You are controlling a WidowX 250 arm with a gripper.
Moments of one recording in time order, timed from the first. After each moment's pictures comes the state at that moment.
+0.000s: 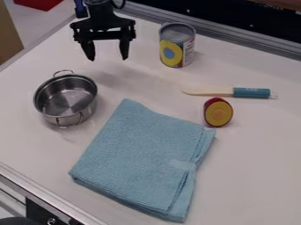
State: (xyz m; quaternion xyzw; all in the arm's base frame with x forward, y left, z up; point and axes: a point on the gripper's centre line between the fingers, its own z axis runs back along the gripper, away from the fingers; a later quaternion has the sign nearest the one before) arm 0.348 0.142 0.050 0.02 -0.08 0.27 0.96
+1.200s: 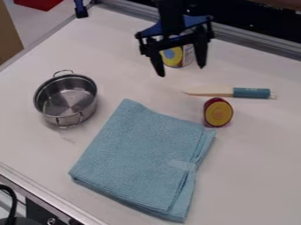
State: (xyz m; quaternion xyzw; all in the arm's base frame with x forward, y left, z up) arm 0.330 -0.025 0.088 -0.10 -0.02 0.30 0.95
